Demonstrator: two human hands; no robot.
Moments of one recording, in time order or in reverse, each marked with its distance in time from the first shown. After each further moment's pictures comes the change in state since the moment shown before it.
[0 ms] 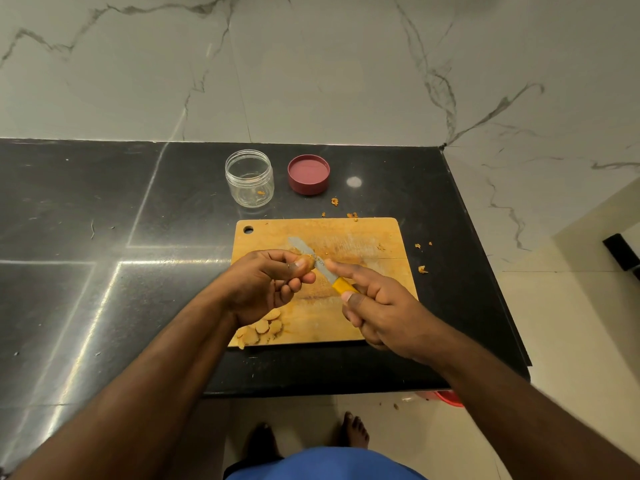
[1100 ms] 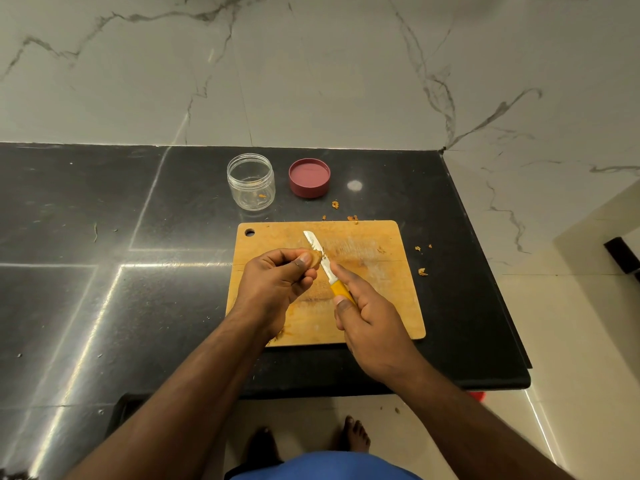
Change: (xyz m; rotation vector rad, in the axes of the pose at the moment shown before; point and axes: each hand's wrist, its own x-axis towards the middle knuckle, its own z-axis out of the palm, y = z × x) left_hand 0.006 -0.026 0.025 -0.130 0.296 0.276; right_hand -0.003 0.018 0.038 -0.224 0.332 -0.097
